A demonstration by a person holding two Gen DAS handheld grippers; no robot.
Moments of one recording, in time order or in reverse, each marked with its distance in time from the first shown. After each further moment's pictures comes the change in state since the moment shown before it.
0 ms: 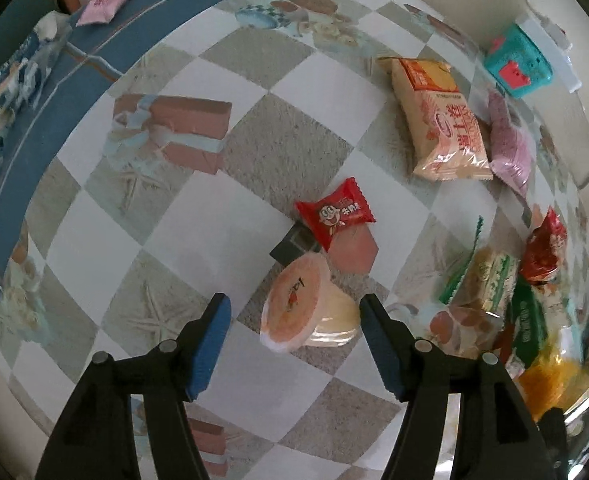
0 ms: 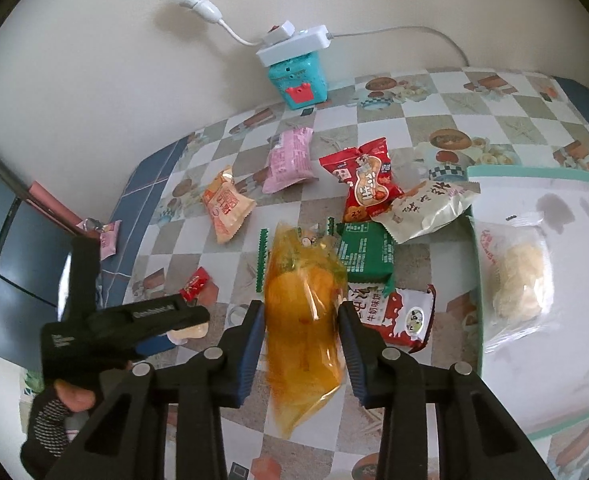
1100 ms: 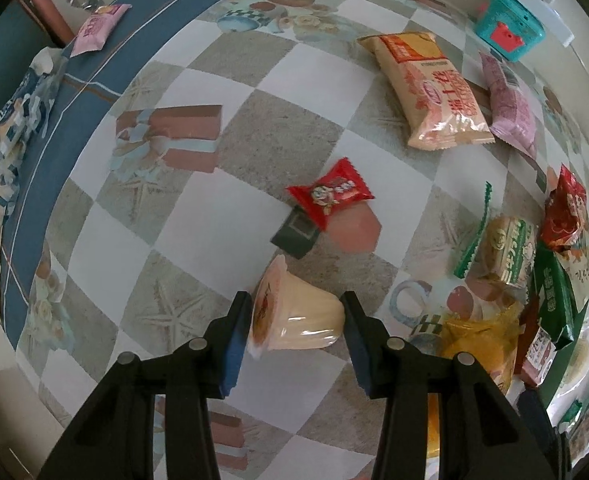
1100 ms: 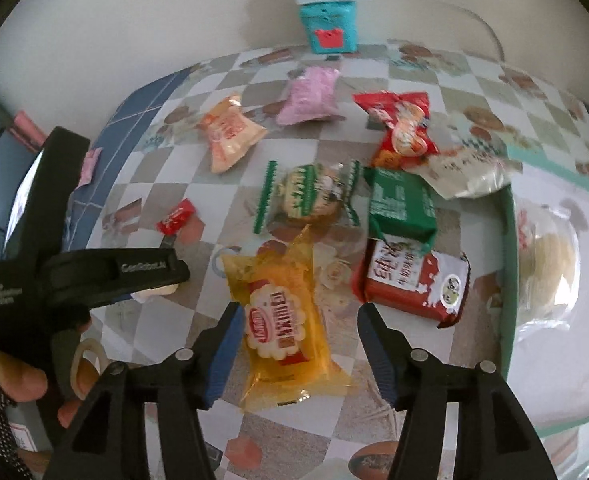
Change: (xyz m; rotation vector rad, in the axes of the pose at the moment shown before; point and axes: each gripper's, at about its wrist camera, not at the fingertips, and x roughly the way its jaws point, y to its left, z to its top) left arm 0.002 -0.020 -0.011 0.086 0.015 0.095; right arm 0.041 0.035 -0.022 -0.174 0.134 -0.110
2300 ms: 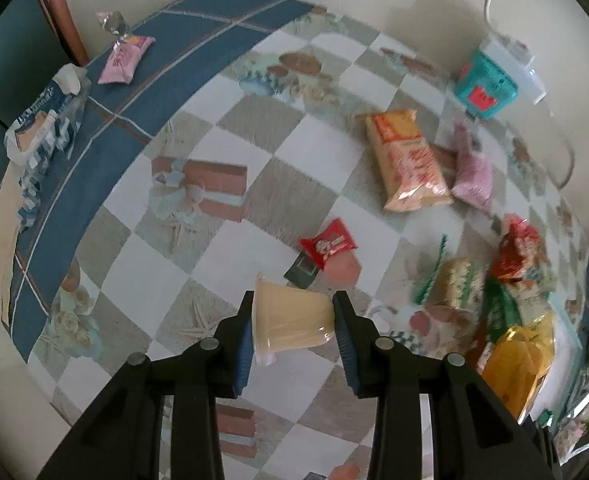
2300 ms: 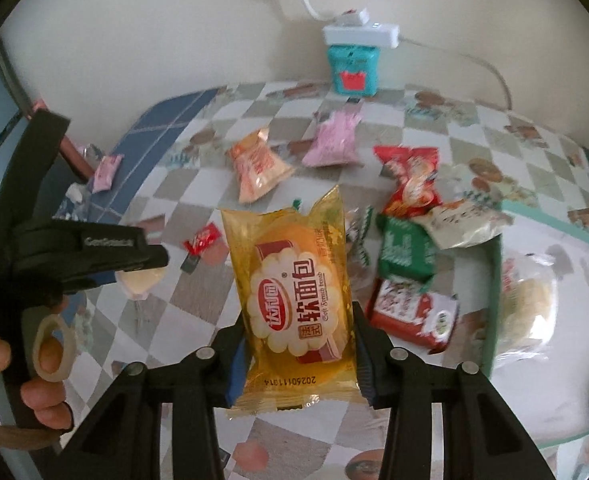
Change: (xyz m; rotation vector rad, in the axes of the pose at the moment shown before) left arm -0.062 0.068 0.006 -0.040 -0.131 -0.101; right arm -0.032 0.007 0.009 -0.063 -0.114 -0.008
